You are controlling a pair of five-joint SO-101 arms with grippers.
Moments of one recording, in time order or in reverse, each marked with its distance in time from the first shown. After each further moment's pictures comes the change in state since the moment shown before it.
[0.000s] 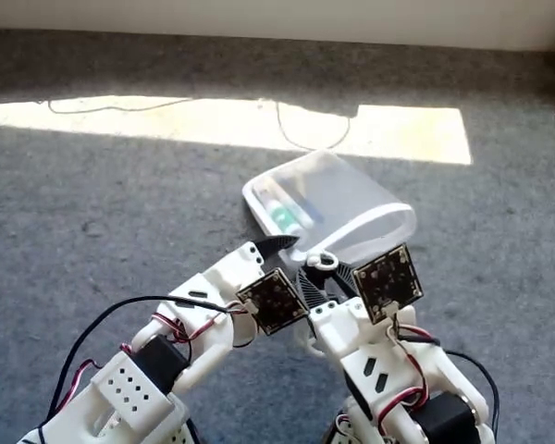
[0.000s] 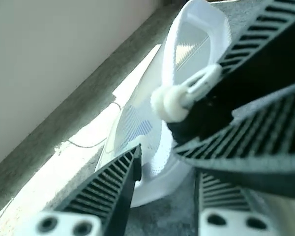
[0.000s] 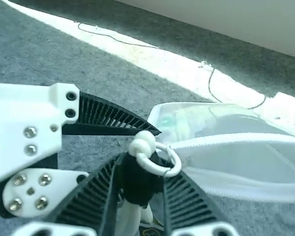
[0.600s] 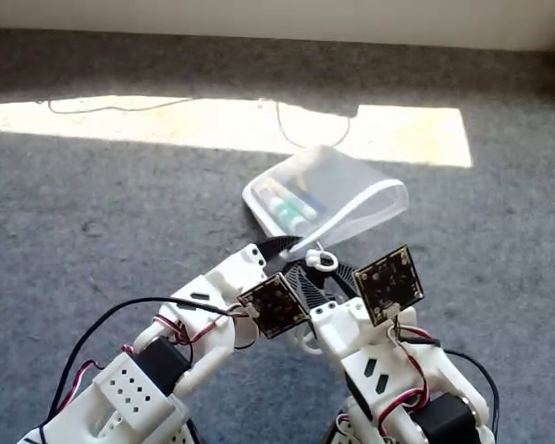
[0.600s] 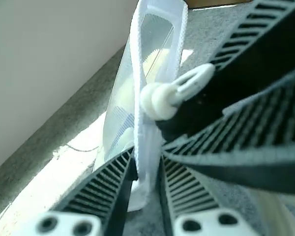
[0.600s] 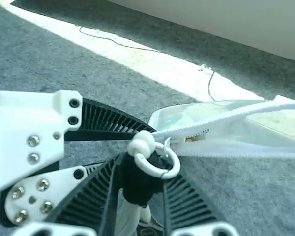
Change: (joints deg) left arm 0.4 0.0 1.4 -1.9 0.1; right arm 1.1 -0.1 -0.1 -1.1 0.0
